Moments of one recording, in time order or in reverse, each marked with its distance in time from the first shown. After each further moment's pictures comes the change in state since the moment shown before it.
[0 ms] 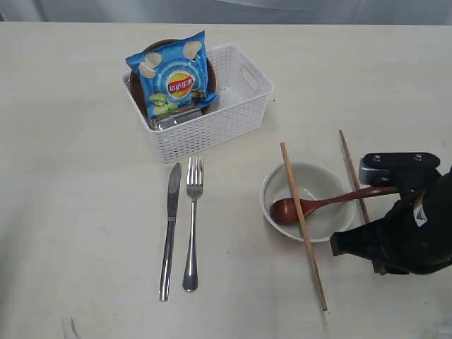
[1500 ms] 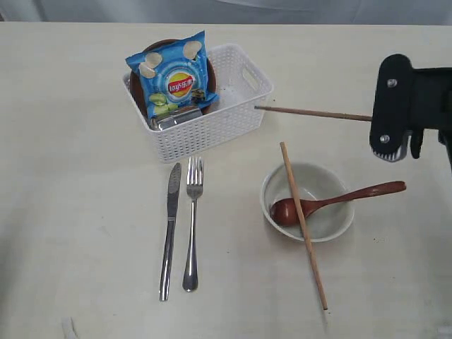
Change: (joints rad) left arm 0.000 0.000 0.000 0.000 0.000 0.000; right arm 0.195 -0.179 -0.319 -0.681 0.414 -0.888
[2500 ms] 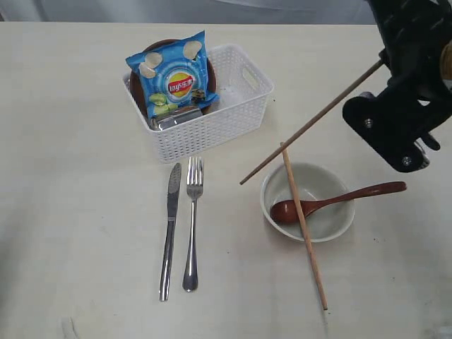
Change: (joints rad) left arm 0.000 0.000 0.000 0.000 0.000 0.000; right arm 0.016 0.000 -0.005 -0.272 -0.360 -0.677
